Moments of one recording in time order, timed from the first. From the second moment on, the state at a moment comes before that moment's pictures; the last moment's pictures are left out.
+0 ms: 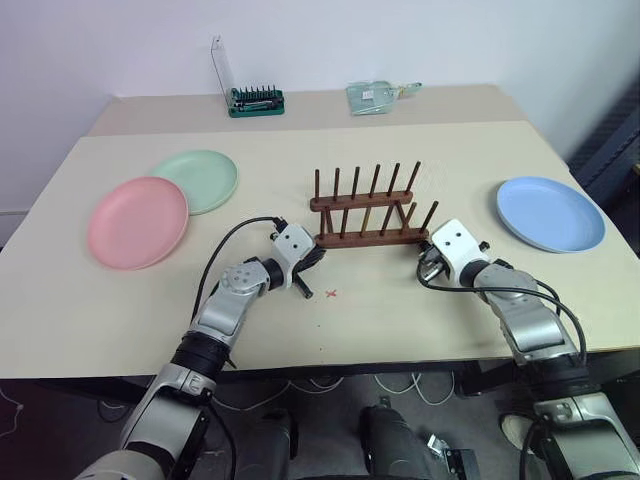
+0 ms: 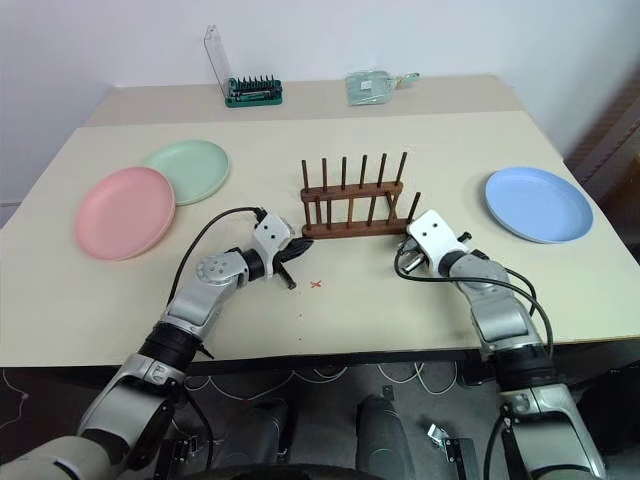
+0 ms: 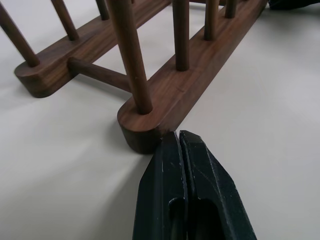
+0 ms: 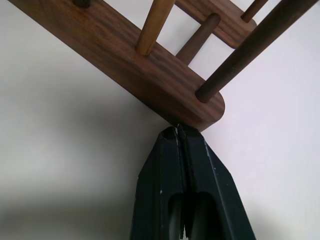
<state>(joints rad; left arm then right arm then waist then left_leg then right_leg) -0.55 0.25 -0.24 0.39 -0.03 0.13 -0.59 -0.40 -0.56 0.08 0.19 -0.06 0.29 0.47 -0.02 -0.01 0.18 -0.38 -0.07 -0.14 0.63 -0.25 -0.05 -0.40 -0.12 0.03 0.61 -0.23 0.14</state>
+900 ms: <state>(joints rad) -0.47 0.56 0.55 0.22 -0.27 0.51 -0.10 -0.30 -0.65 0.09 -0.27 0.14 0.42 0.78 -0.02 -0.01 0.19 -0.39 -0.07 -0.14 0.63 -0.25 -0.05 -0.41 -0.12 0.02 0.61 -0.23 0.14</state>
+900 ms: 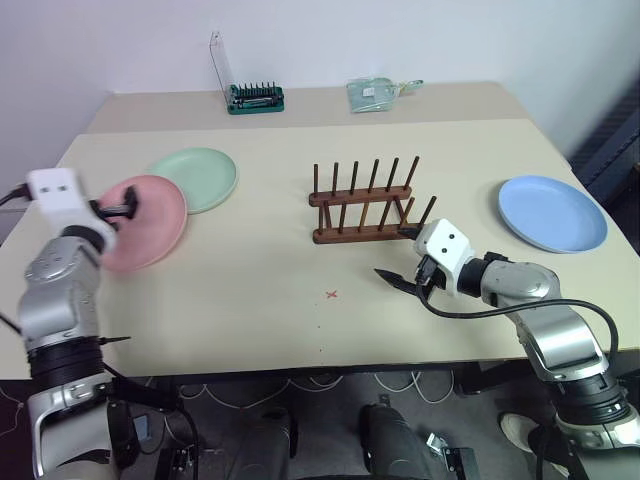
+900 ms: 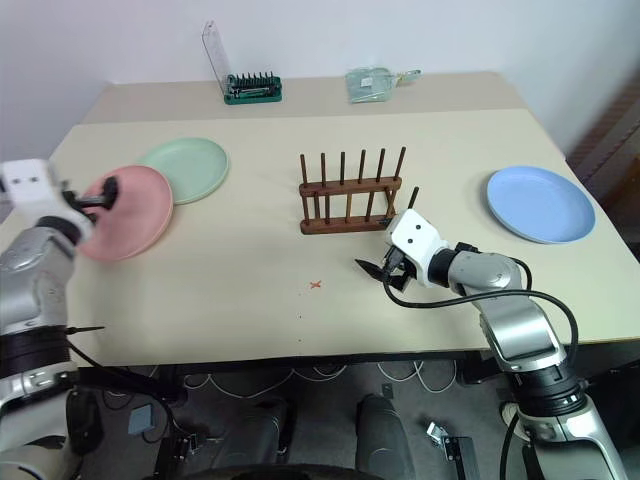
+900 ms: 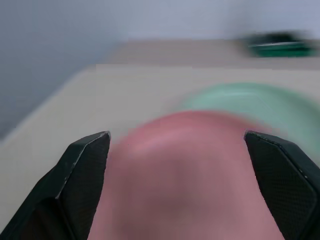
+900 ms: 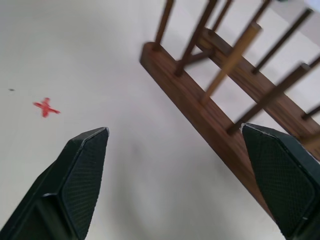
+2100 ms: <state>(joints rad) -0.58 0.44 0.54 0.08 -0.46 0.32 -0.13 -0.57 -0.66 0.12 -0.36 0.10 0.35 0.78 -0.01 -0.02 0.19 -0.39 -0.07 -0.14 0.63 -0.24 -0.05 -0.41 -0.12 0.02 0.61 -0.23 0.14</state>
